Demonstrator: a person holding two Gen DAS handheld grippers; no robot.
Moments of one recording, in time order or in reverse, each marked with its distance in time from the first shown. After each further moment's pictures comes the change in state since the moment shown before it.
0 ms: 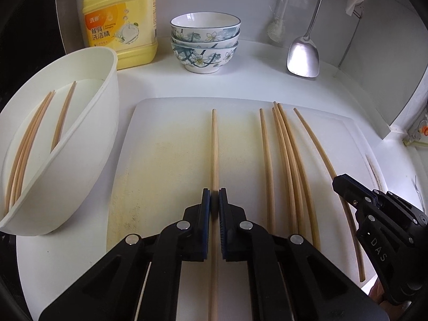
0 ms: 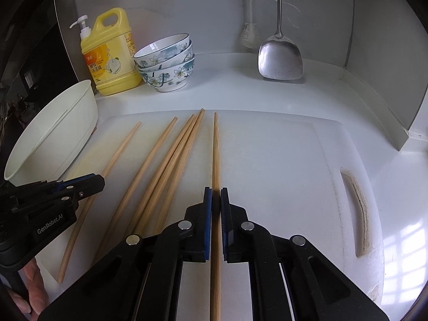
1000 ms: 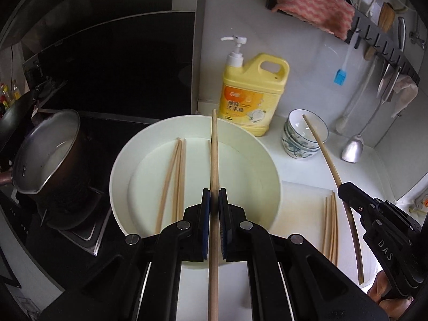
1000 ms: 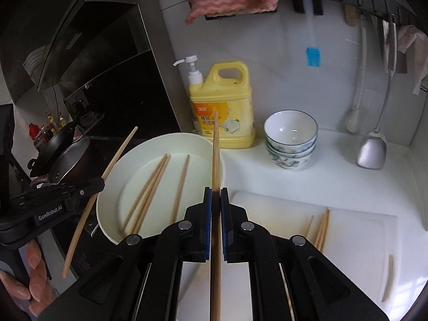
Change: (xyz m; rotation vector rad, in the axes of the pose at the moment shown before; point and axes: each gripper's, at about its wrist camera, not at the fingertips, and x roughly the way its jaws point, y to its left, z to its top) left arm -0.164 0.168 0.067 -0.208 -0.125 0.167; right arm -0.060 0.189 0.121 -0.124 -0.062 0.280
